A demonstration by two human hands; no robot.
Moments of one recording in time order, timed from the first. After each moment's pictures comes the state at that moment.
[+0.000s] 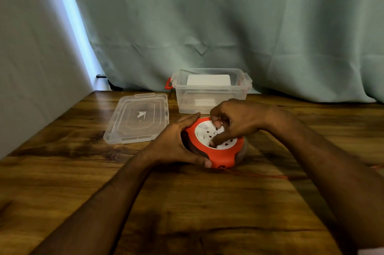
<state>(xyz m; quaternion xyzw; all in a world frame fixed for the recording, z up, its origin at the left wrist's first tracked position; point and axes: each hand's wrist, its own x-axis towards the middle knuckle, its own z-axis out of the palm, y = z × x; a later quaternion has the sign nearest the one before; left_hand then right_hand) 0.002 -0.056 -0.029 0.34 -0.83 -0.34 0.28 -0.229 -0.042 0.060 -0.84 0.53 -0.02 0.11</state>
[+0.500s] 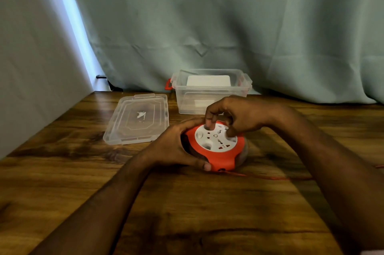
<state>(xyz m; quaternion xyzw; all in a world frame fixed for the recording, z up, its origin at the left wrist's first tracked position) 0.000 -0.059 -0.029 0.29 -0.85 -0.34 0.29 -0.235 -0.043 0.068 -0.86 0.49 -0.04 0.16</state>
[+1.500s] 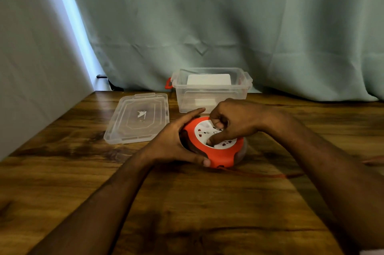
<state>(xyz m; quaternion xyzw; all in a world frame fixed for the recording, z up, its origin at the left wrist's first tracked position) 0.005 -0.064 -0.033 0.29 -0.83 -0.37 0.31 -0.222 -0.037 0.060 -0.85 0.52 -0.03 0.08</state>
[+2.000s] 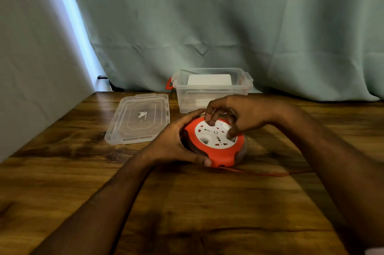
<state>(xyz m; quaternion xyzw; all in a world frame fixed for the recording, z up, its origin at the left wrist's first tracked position) 0.005 -0.065 -0.035 0.29 -0.82 -0.37 0.32 -0.239 -0.045 0.067 -0.85 0.49 -0.06 0.19</state>
